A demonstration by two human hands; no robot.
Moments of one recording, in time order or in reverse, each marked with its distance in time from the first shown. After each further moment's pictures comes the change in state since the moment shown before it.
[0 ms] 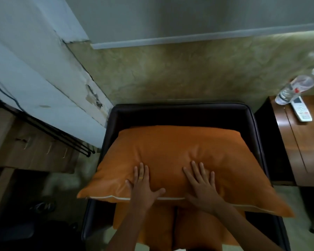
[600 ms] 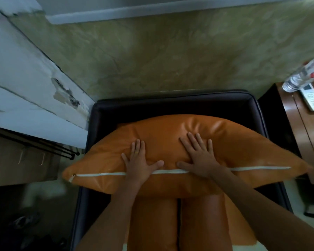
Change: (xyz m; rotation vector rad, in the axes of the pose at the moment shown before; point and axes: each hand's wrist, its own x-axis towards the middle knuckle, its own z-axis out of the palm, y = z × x) left_hand 0.151 0.008 -0.026 -0.001 0.022 0.130; right_hand 0.143 0.029 -0.044 0.019 0.100 0.085
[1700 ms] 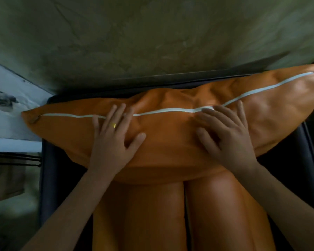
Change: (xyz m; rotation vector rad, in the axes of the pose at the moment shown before) left_hand 0.150 -0.028 -0.032 0.145 0.354 0.407; right_hand 0.098 0.028 -0.031 -0.006 0.708 -0.124
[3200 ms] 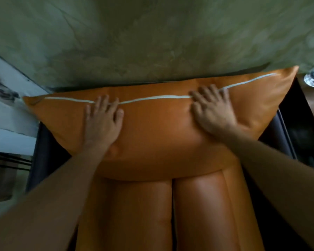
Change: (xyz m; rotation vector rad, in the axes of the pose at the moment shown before) left_hand 0.049 -0.033 0.043 0.196 -0.018 -0.252; right_hand 0.063 0.075 0.041 -0.327 -0.183 0.140
